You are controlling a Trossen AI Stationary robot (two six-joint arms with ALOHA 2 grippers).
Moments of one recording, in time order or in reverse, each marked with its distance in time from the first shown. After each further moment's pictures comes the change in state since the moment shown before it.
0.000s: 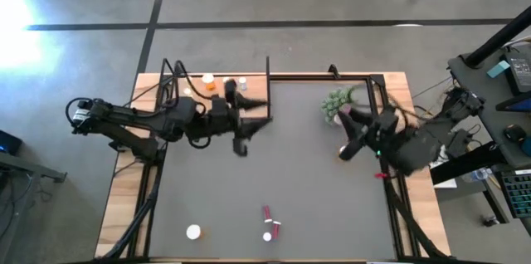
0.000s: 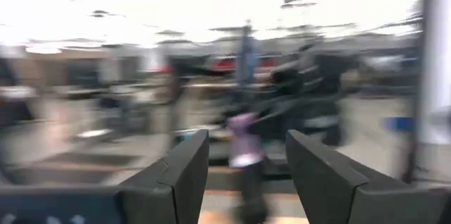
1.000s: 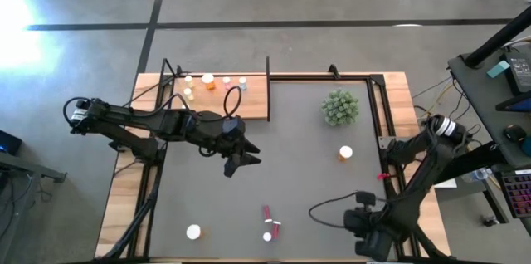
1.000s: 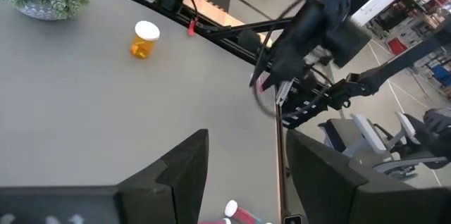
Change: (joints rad) left arm -0.012 -0.022 0.001 -0.731 0.357 -0.688; right arm 0.370 0.549 -0.038 -0.726 -1.226 0.901
